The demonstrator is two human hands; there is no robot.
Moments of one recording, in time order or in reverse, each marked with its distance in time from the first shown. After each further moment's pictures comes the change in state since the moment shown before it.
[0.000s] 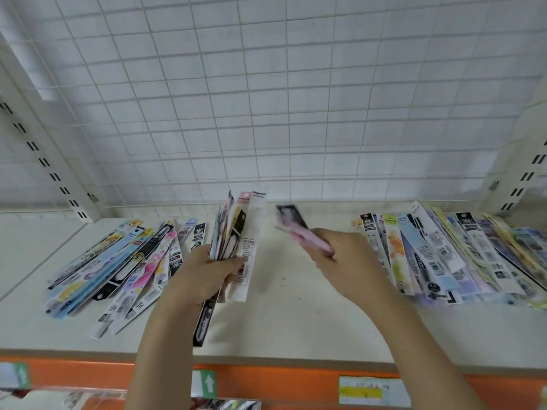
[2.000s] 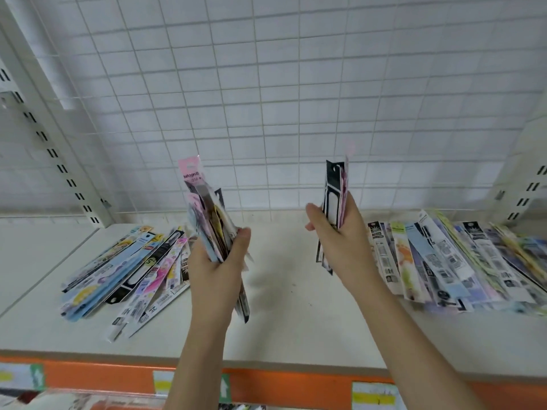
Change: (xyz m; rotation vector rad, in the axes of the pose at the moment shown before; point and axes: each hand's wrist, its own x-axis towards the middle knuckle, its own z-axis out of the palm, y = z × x) left_hand -0.014 0.006 0.021 -0.333 0.475 0.368; right_hand 0.025 -0.035 0.006 0.632 0.313 0.103
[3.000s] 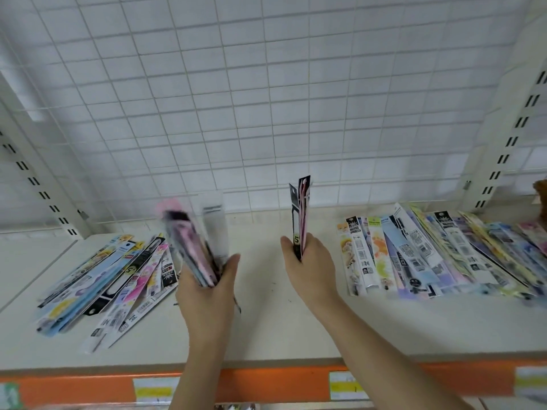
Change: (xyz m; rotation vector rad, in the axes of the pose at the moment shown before) left_hand -0.020 -0.033 0.011 0.133 0.110 0.049; right_hand -0.016 0.068 0.014 -0.530 0.085 0.104
